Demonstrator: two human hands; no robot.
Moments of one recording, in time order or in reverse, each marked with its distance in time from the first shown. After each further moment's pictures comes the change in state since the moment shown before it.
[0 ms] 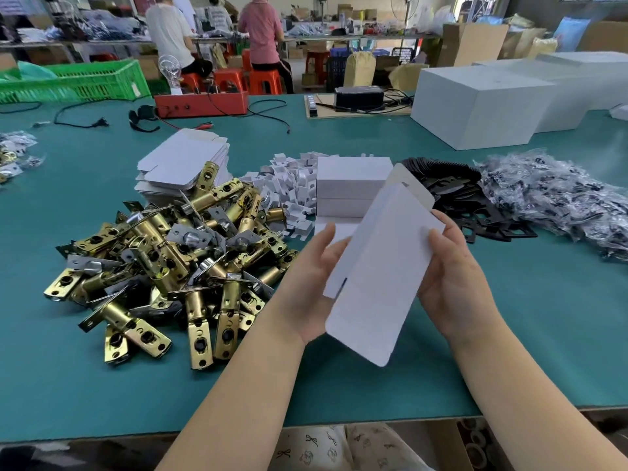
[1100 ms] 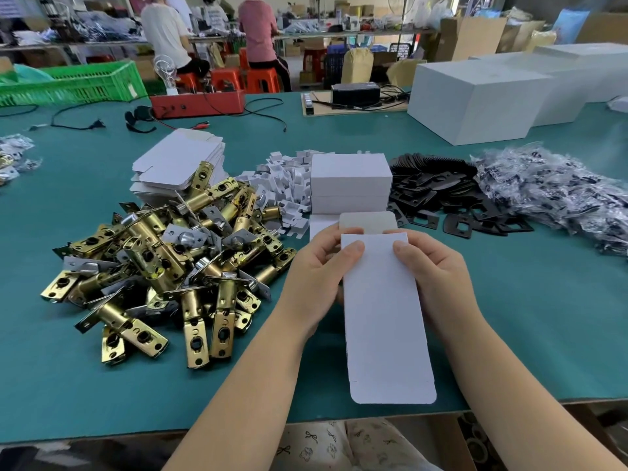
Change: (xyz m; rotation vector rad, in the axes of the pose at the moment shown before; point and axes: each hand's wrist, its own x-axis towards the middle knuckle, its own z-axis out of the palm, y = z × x) left_hand 0.010 -0.015 0.007 0.325 0.305 0.330; right_hand -0.016 -0.002 0.011 -0.380 0.056 -0.032
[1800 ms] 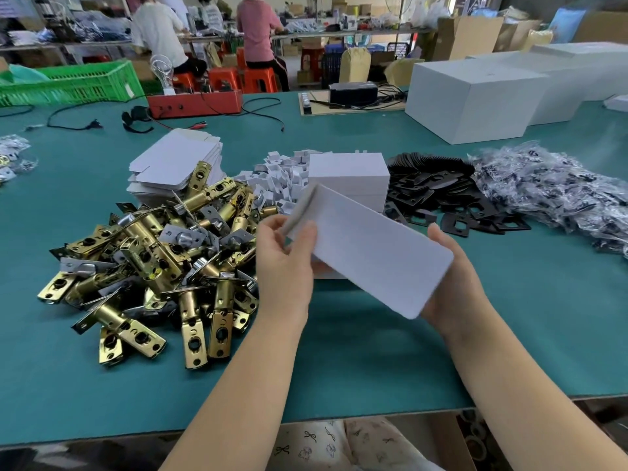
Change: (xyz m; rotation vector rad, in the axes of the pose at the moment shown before) left_hand 0.005 0.003 -0.011 -0.069 0.394 0.208; right_hand 0.011 -0.004 -0.010 0.362 -0.240 0.273
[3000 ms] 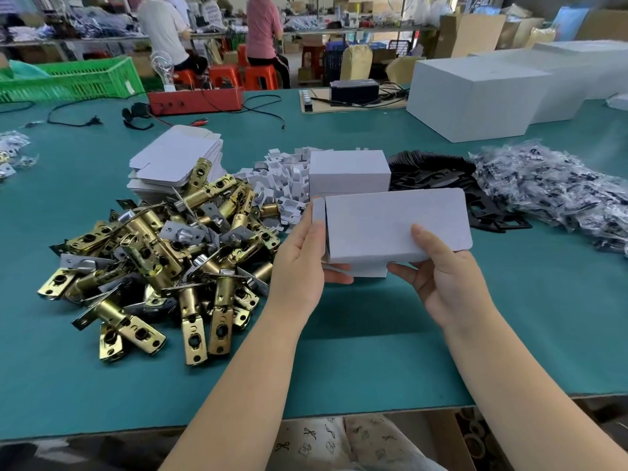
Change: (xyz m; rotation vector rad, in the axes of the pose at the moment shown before) left_hand -0.002 0.000 0.004 0.168 -0.231 -0.065; right_hand 0.009 0.008 -0.009 0.044 0.245 -0.256
